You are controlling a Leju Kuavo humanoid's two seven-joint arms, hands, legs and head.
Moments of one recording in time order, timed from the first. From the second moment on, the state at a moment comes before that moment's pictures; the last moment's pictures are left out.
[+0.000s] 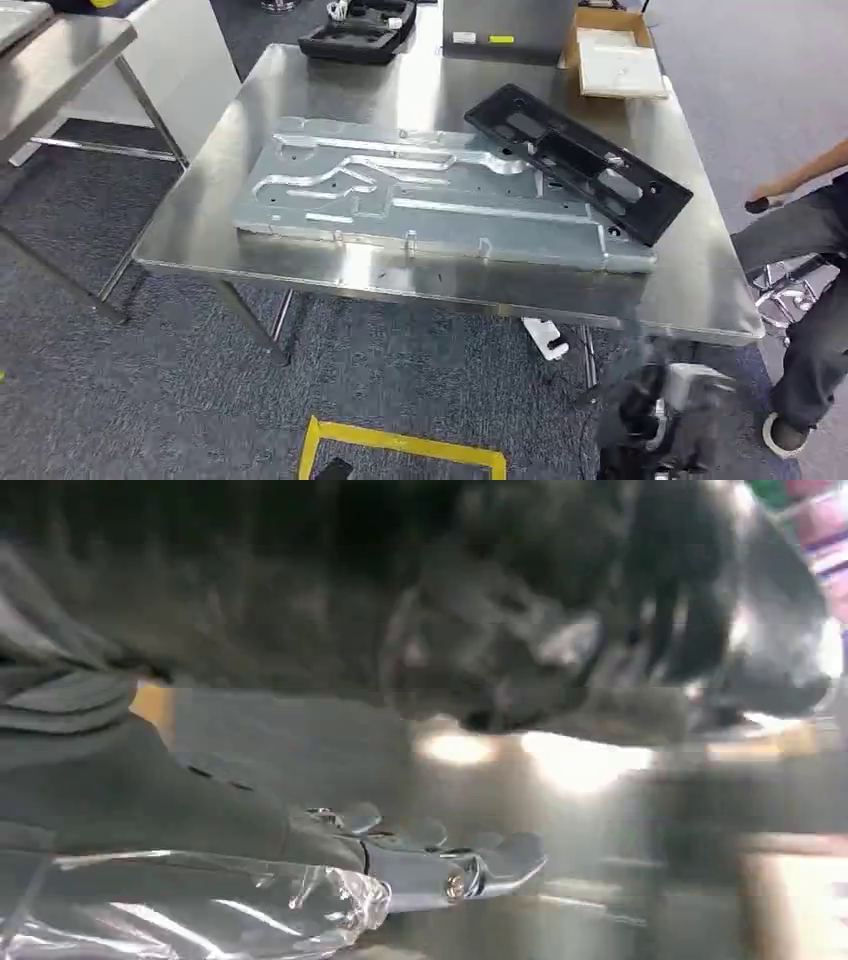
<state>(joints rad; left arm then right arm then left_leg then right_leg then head) -0.12 0.02 -1.10 -0.22 0.78 0.42 -0.11 0.18 -0.17 0.32 -1.55 -0.29 -0.61 -0.27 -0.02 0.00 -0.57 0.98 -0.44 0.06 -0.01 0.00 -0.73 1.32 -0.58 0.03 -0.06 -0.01</state>
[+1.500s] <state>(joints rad) -0.16 0.03 -1.14 -0.22 0.68 0.24 -0.06 -0.09 0.04 0.78 -0.26 -0.35 -0.24 0.31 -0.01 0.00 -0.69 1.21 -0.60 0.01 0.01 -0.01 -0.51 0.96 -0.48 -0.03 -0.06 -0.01</state>
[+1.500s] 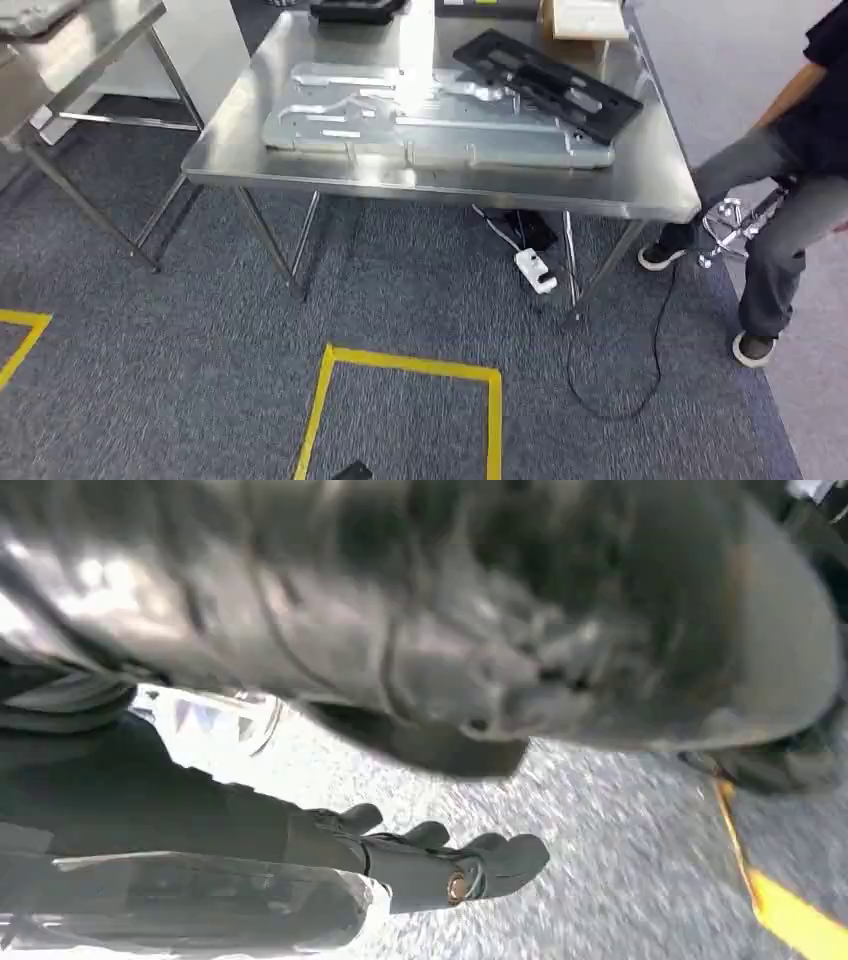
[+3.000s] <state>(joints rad) -0.15 0.01 -1.21 -0.22 0.62 0.31 -0.01 -0.11 0.05 0.86 -0.22 -0.32 -0.21 0.27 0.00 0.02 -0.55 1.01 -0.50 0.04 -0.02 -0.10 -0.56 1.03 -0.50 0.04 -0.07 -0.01</state>
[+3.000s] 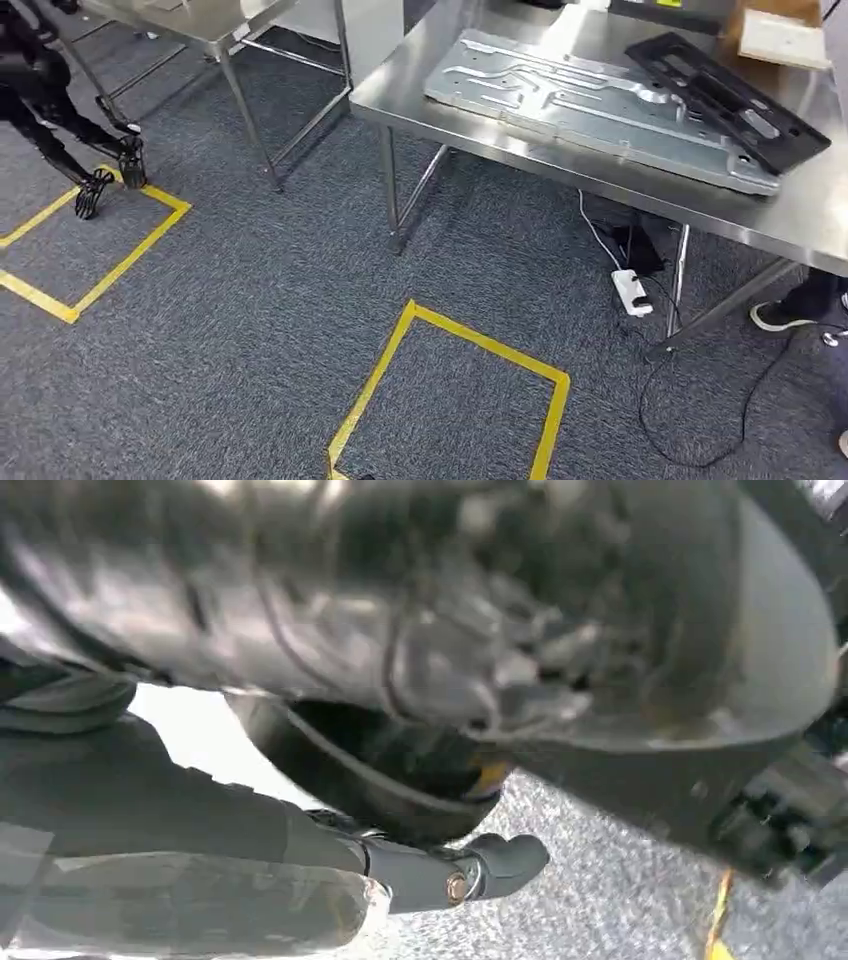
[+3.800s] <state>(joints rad) -0.17 0.04 -1.20 -0.22 0.67 0.26 0.00 -0.10 0.06 0.95 -0.22 -0.26 -0.18 0.26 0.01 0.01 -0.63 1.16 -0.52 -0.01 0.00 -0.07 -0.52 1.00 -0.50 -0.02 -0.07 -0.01</state>
